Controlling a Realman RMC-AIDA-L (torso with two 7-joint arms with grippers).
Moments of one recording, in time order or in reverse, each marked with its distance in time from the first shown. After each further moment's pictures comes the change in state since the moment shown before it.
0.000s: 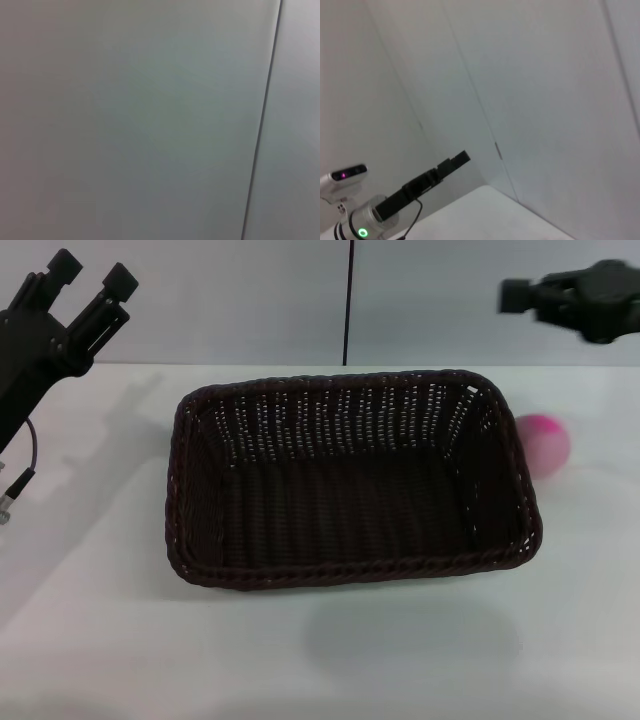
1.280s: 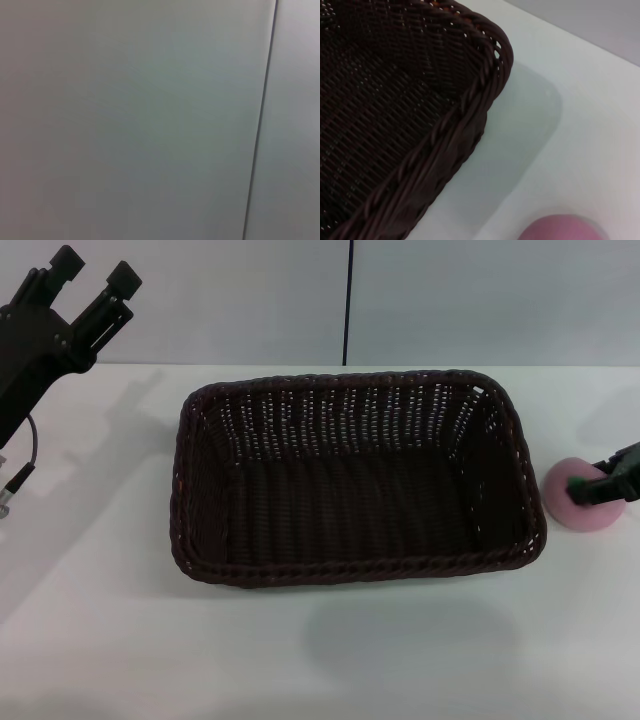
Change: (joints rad) left arm 0.000 -0.001 0.000 0.025 0.014 -0.021 0.005; right arm 0.058 0.006 -0.058 0.046 -0.797 0.209 0.114
